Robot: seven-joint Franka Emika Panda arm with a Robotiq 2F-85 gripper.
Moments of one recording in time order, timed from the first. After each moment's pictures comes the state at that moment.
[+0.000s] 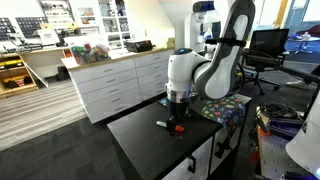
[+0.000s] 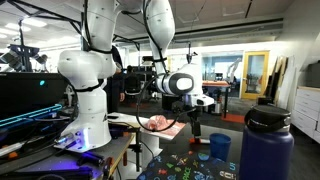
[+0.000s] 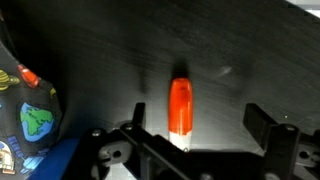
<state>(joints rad) -0.20 0.30 0.24 -2.56 -0.47 2.96 0.51</state>
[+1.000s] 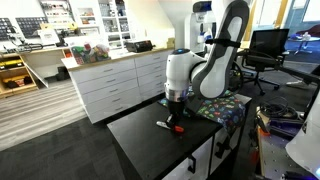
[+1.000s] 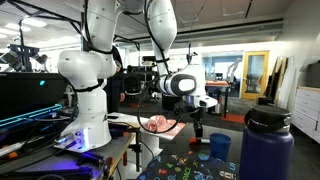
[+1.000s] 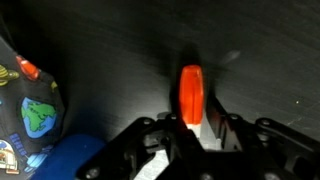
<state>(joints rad) -0.22 0.32 0.26 -2.53 -0.45 2.95 0.51</state>
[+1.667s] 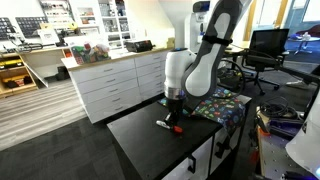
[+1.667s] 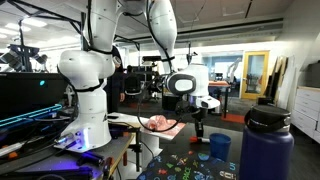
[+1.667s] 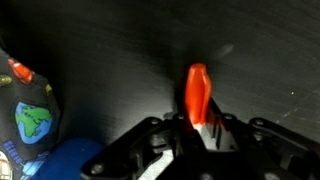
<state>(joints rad) -0.12 0.31 0.19 -2.52 -0.10 2.94 0.25</state>
